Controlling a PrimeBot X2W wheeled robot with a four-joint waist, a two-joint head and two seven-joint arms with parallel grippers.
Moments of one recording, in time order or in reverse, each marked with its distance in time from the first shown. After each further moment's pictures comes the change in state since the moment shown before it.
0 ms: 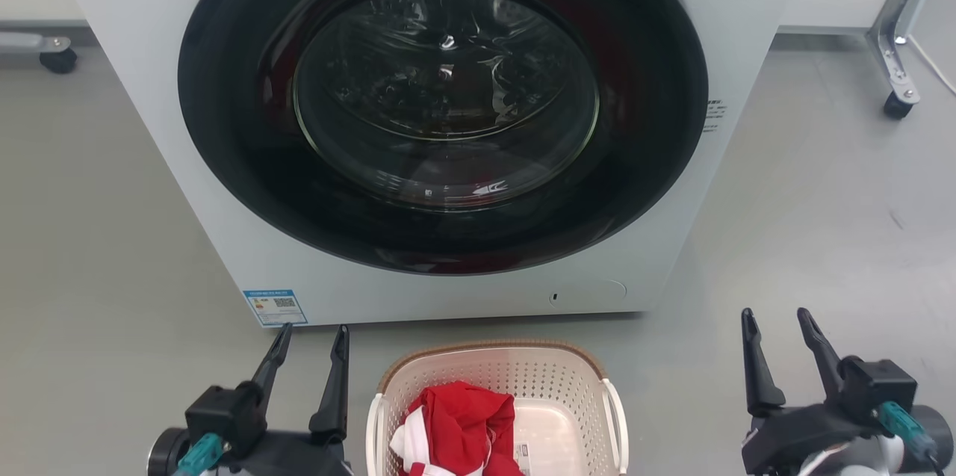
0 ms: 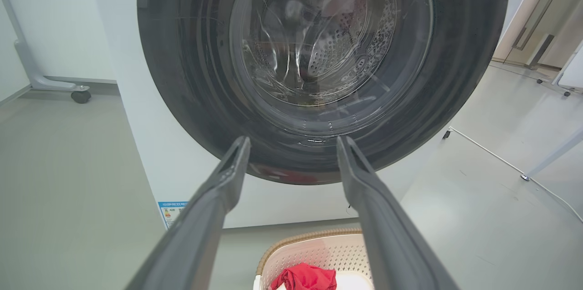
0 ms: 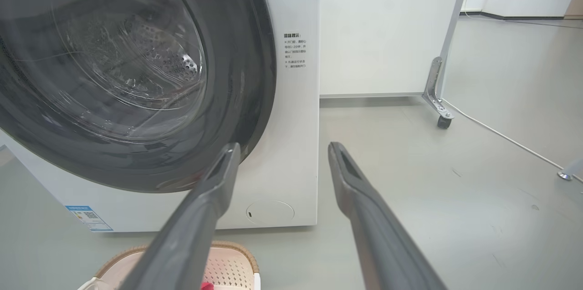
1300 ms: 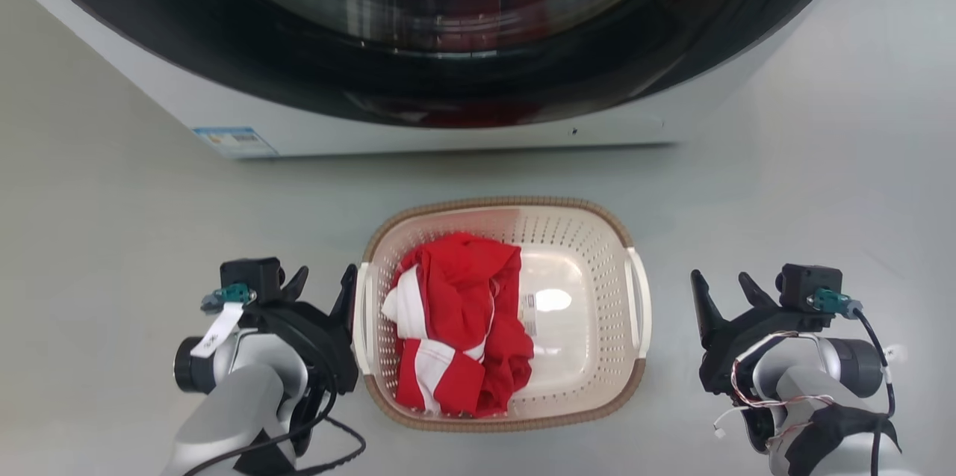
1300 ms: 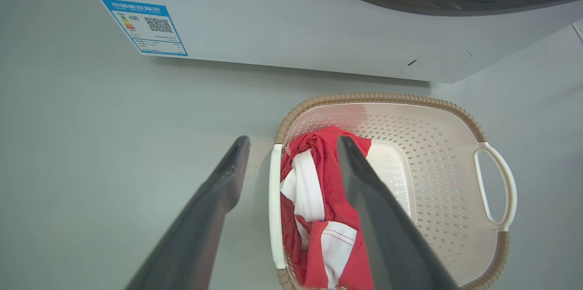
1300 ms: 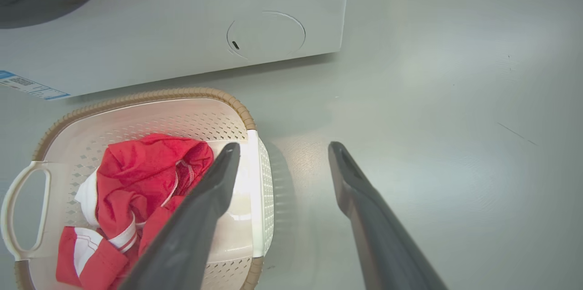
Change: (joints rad) left arm -0.596 -0.175 -0.193 0.956 -0.270 -0.222 0.000; right arm -0.551 0.119 0.190 0.863 0.187 0.187 0.000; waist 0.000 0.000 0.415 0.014
